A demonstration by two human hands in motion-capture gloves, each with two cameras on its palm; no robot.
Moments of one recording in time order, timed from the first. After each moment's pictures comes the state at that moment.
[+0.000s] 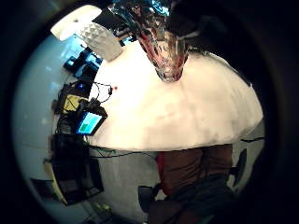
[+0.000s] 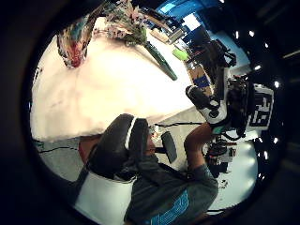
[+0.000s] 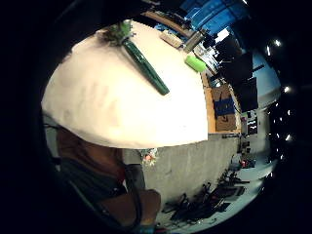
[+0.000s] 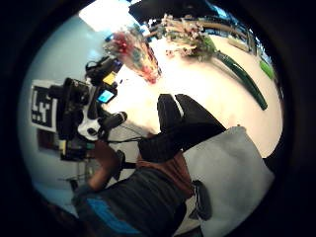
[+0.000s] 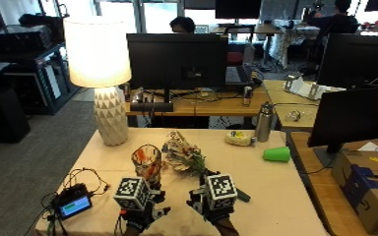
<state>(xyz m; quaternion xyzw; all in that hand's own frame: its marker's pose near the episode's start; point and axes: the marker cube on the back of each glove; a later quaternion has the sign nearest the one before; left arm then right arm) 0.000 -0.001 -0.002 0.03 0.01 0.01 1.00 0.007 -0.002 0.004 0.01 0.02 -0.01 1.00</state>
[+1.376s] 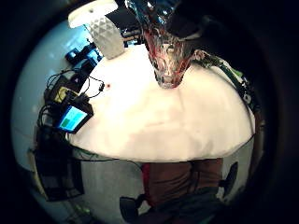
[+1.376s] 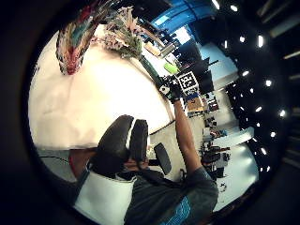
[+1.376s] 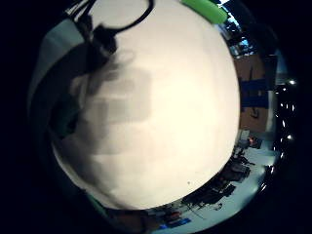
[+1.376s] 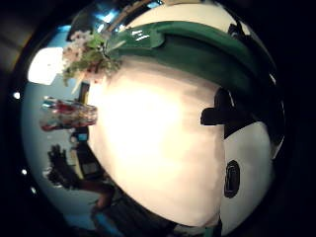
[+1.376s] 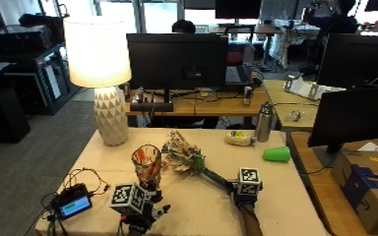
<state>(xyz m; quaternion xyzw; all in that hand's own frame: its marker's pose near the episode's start) -0.007 -0.007 0.015 0.10 0.08 -0.02 0.99 0.208 -0.092 0.187 -0.10 0.00 0.14 0.99</state>
